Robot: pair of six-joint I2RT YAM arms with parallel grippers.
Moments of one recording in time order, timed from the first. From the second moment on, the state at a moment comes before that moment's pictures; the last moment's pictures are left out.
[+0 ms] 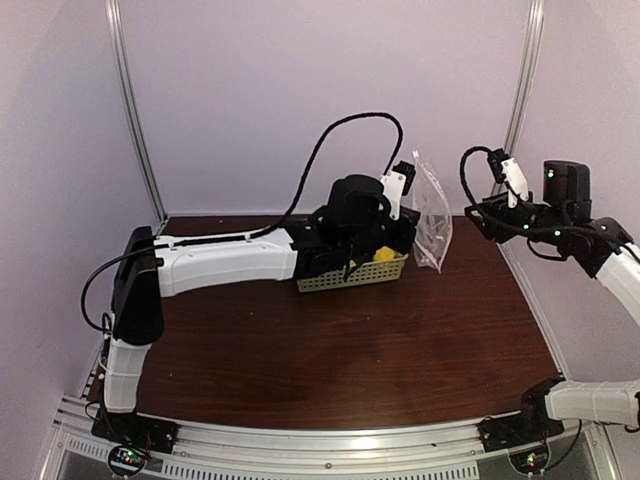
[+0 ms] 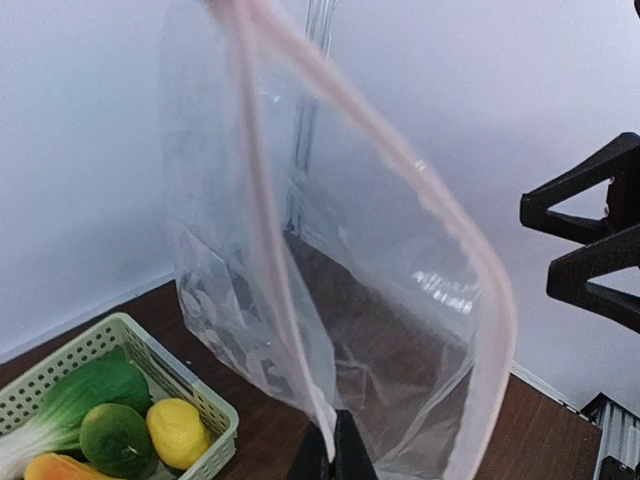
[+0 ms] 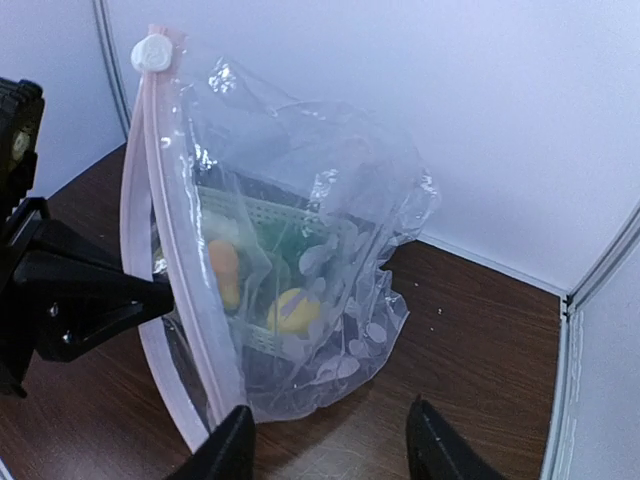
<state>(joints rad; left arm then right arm) -1.10 2.17 1.90 0.12 -0.21 -0.20 0.29 0.97 1.07 -0.46 -0.14 -0.11</state>
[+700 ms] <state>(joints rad) -0.84 1.48 1.60 -0.40 -0.57 0.23 0.39 1.36 1.24 -0.58 -0.42 -0.43</state>
